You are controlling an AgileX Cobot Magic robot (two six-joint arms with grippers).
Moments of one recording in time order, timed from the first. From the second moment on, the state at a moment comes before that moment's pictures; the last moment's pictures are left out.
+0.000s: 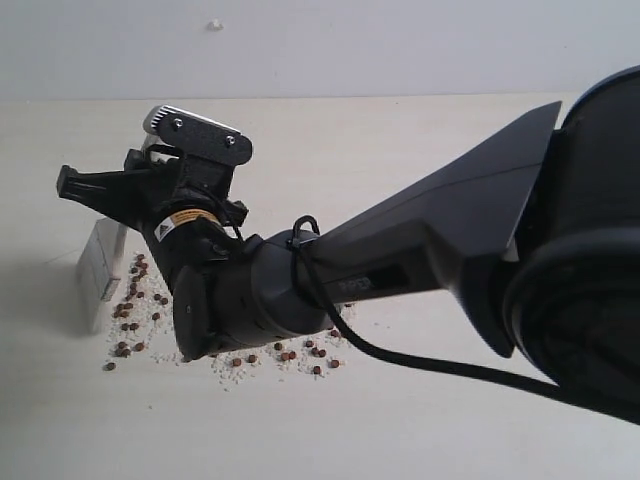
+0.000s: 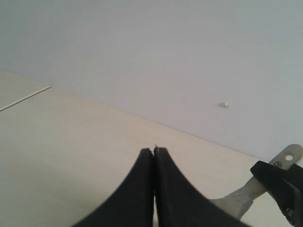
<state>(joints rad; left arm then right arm) -0.06 0.01 0.00 -0.02 0.10 -0.33 1.06 2.29 -1.36 0.76 -0.83 0.15</state>
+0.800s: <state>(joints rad) -0.13 0.01 0.00 -0.02 0.10 -0.33 1.06 2.23 -1.38 1.29 -0.89 -0.43</state>
